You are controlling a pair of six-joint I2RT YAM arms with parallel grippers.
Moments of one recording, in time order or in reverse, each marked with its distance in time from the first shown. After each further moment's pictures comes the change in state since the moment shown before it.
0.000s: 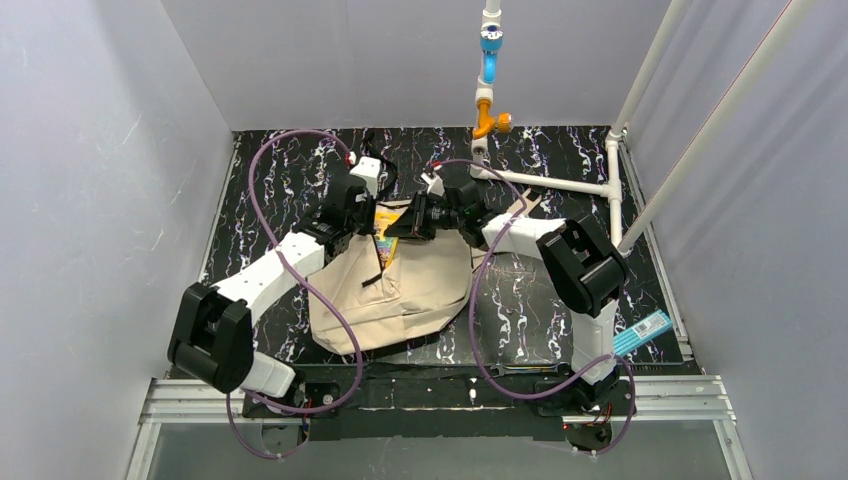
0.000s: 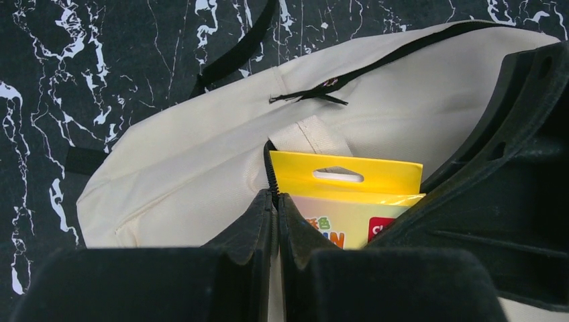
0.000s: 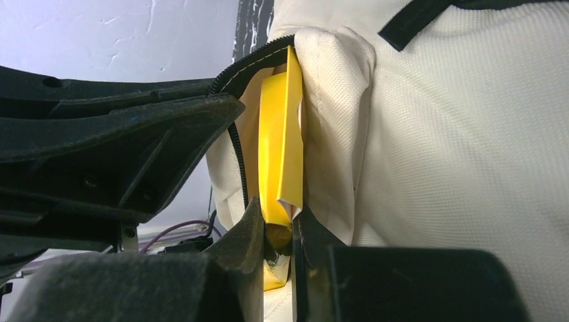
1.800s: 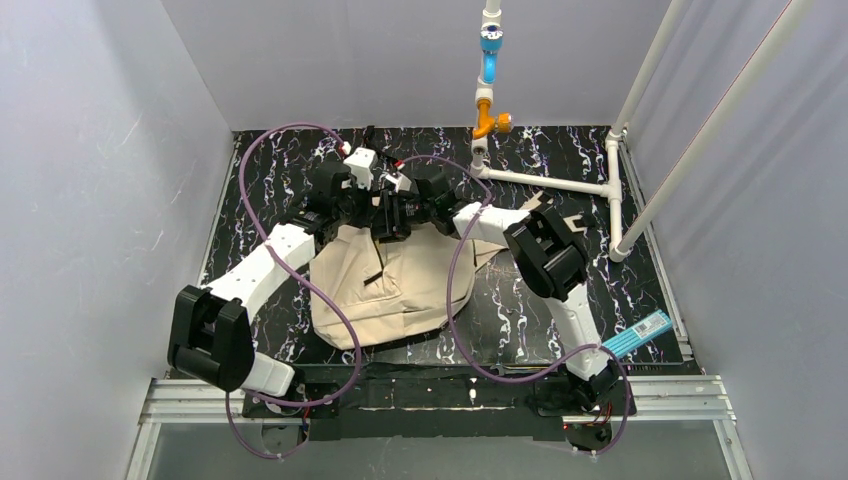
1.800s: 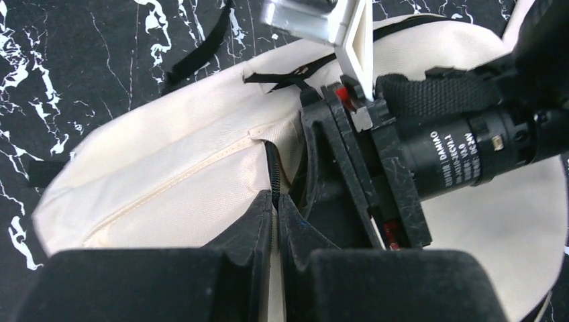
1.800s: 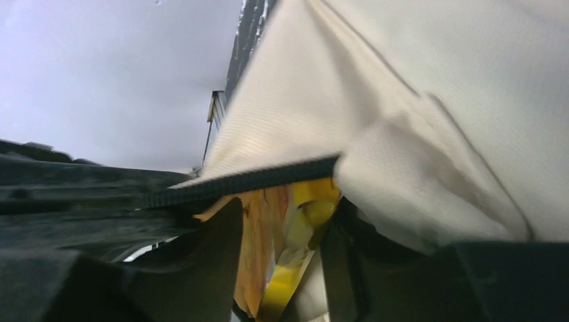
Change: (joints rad) left arm 0.074 0.013 0.083 -0.068 0.282 0.022; right arm 0.045 0.241 0.366 -0.181 -0.202 -0.132
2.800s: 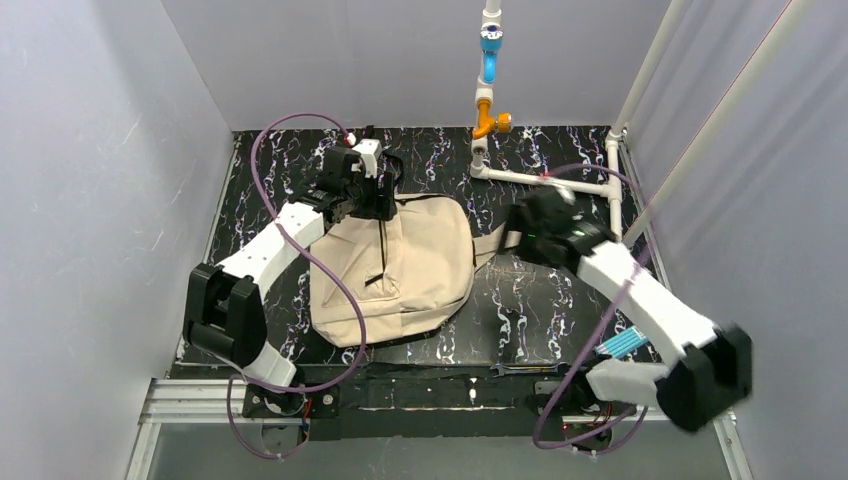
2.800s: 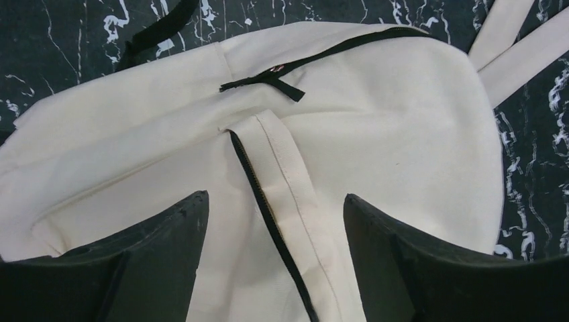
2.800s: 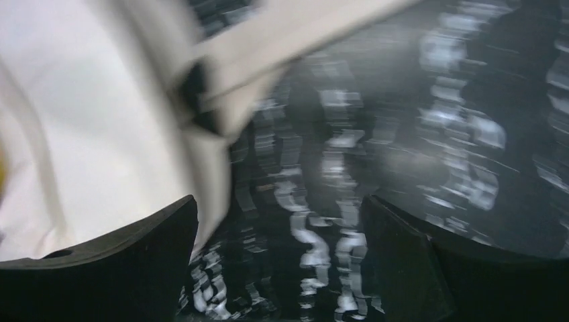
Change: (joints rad) left arm 0.003 0.142 0.180 -0.156 0.031 -0.124; right arm -0.109 -0.896 -0.453 -0.949 0.989 -0.229
